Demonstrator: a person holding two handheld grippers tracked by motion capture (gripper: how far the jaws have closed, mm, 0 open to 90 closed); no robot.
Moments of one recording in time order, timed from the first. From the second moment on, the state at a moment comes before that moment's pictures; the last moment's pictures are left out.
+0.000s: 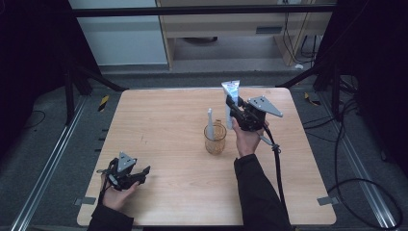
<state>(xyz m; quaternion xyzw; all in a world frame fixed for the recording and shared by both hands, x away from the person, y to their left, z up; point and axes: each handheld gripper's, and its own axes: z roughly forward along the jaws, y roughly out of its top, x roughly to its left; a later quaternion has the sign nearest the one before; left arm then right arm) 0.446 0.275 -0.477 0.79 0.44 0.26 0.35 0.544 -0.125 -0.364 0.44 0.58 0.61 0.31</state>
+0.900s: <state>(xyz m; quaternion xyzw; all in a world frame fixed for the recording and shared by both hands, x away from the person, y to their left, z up) 0.446 0.276 -0.477 0.79 0.44 0.26 0.35 0.566 -0.096 -0.393 0.45 0.60 0.60 0.28</state>
